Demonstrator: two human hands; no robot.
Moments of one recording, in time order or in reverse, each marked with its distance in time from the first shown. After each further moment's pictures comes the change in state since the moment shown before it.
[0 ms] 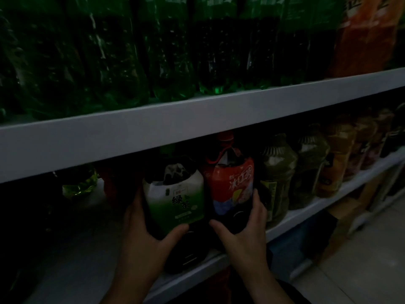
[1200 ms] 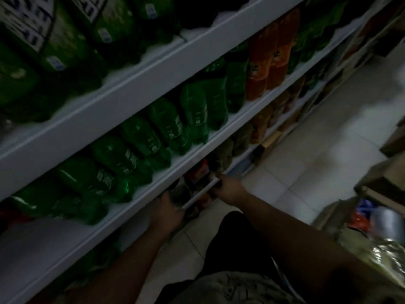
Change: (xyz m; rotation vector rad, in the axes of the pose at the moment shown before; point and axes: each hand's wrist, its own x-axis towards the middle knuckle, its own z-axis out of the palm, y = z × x) left_hand 0.058 0.255 -0.095 0.473 -0.847 -0.528; right_hand 0.048 -0.218 -0.158 -0.365 -0.753 0.391
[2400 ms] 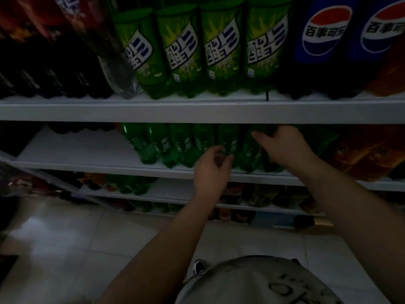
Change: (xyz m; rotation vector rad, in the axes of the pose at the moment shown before) left_hand -0.022 0.182 -0.042 -0.546 0.939 -0.083; right_hand 0.037 -0.191 -0.212 0.007 -0.063 -0.463
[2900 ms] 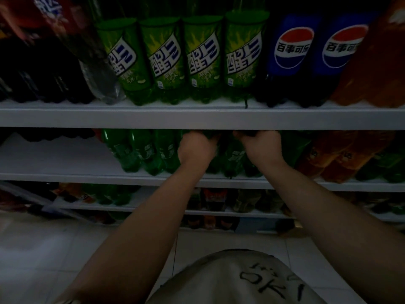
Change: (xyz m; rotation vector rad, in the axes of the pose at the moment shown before) left_hand 0.067 0.049 0.002 0.289 -0.096 -0.112; right_hand 0.010 0.007 0.016 0.375 0.229 -0.131
